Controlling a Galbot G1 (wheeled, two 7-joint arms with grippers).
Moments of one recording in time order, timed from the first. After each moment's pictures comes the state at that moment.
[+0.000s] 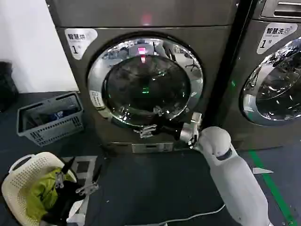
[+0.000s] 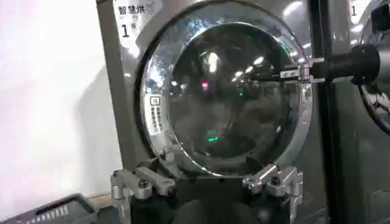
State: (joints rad) left arm 1.87 -1.56 -0.86 -2.37 -0.17 -0.09 0.40; right arm -0.64 1.25 0.15 1.79 0.46 -0.33 -0.71
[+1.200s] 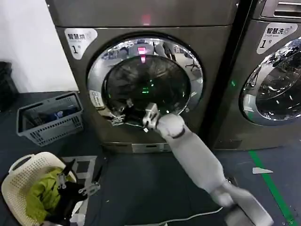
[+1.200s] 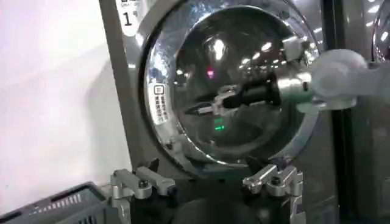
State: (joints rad) left arm 1.89 -1.58 -0.84 -2.38 0.01 -0.04 0.35; right arm -0.26 1.54 -0.19 1.17 0.33 -0.14 -0.58
